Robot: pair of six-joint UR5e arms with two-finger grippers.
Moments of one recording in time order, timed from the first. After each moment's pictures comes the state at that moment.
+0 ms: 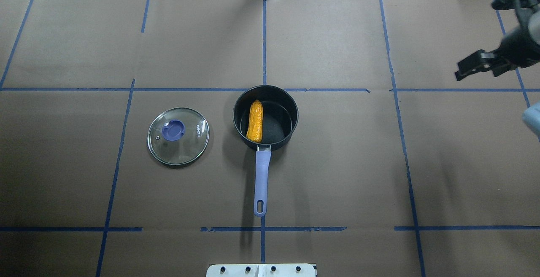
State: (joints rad) left arm -1.60 -1.49 -1.67 -1.42 -2.39 0.12; right arm 1.17 -1.46 1.96 -1.58 2.23 0.46
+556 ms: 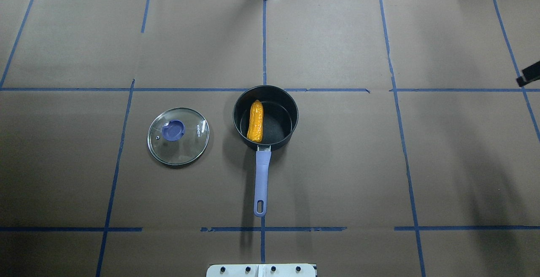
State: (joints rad) left arm -1.60 -1.49 -1.69 -1.43 -2.39 0.12; right arm 1.39 -1.59 1.85 -1.58 2.28 0.11
